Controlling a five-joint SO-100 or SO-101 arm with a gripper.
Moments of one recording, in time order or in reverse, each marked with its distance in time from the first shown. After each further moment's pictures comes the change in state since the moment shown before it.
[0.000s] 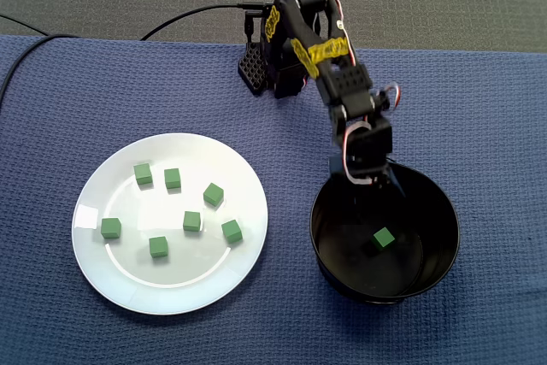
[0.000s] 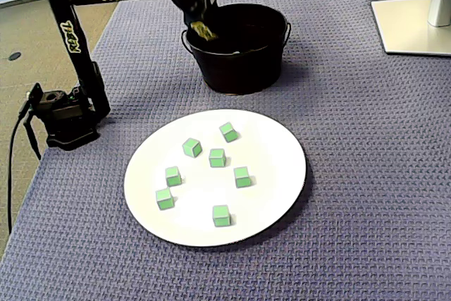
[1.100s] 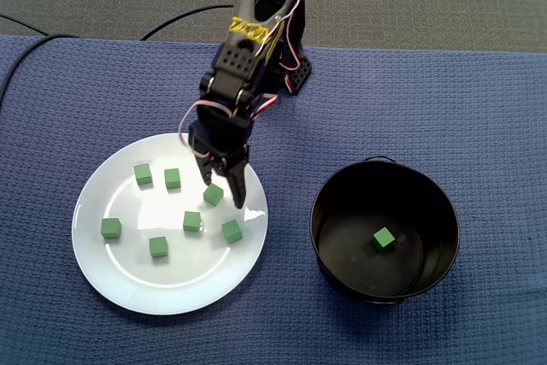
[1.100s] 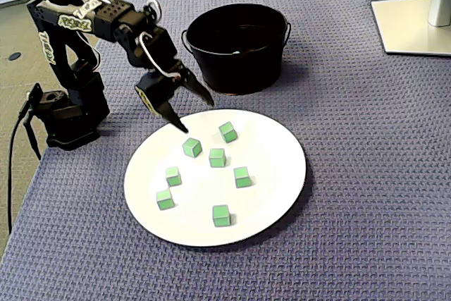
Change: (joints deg) arm 47.1 4.0 14.1 7.9 -2.5
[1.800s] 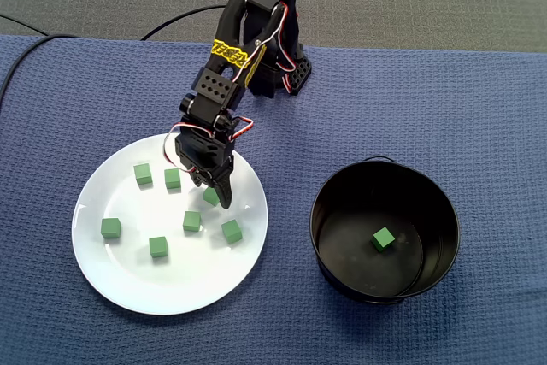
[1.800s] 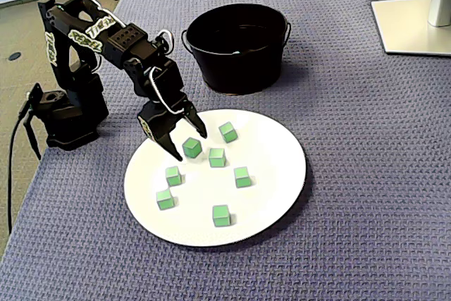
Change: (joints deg) arm 4.3 -12.4 -1.9 -2.5 -5.8
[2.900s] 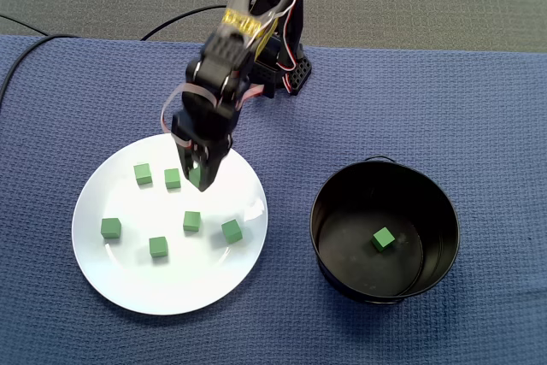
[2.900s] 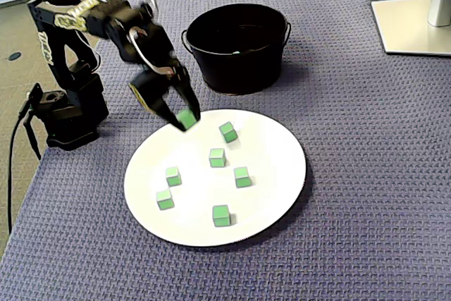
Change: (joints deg) arm -0.2 19.8 -7.7 9.6 5.8
